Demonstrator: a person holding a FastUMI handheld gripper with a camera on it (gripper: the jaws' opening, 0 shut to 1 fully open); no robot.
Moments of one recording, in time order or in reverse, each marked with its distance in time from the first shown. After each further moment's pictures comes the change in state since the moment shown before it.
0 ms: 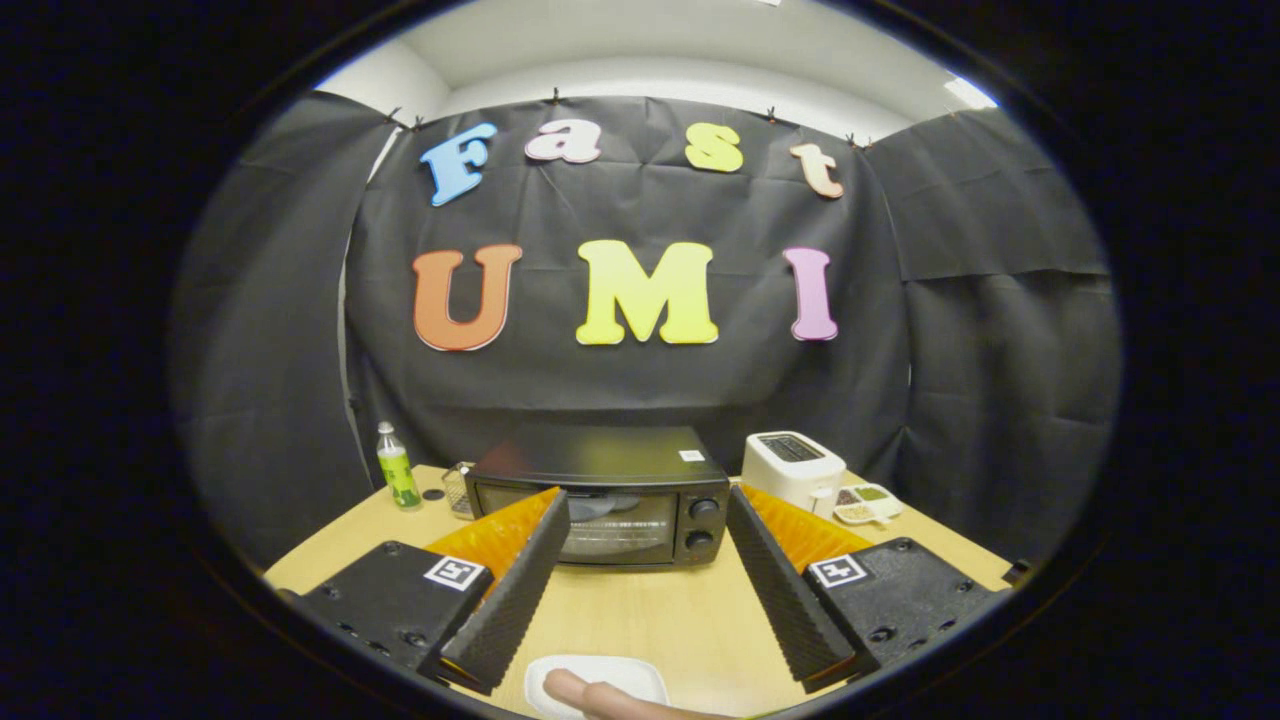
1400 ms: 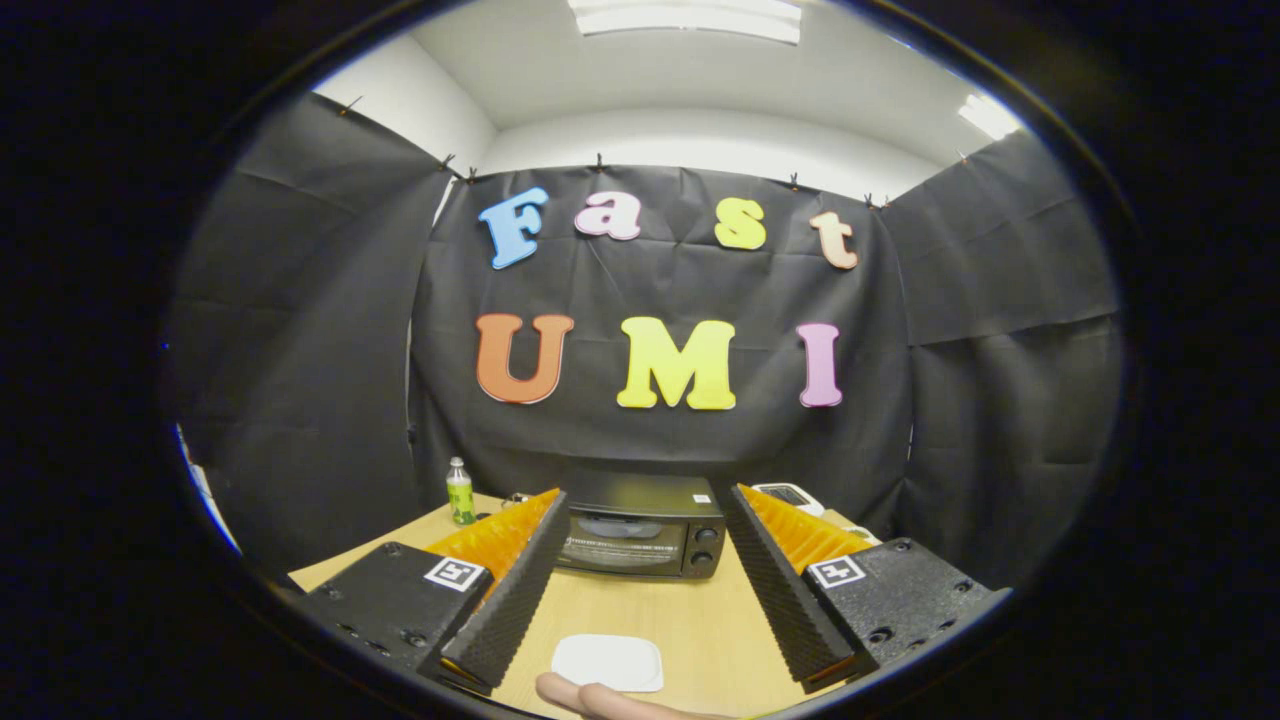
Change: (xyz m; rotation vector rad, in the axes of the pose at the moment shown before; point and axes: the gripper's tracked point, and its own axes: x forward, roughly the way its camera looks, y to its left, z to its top) arm -0.141 0.018 0.046 -0.060 -0.151 0.104
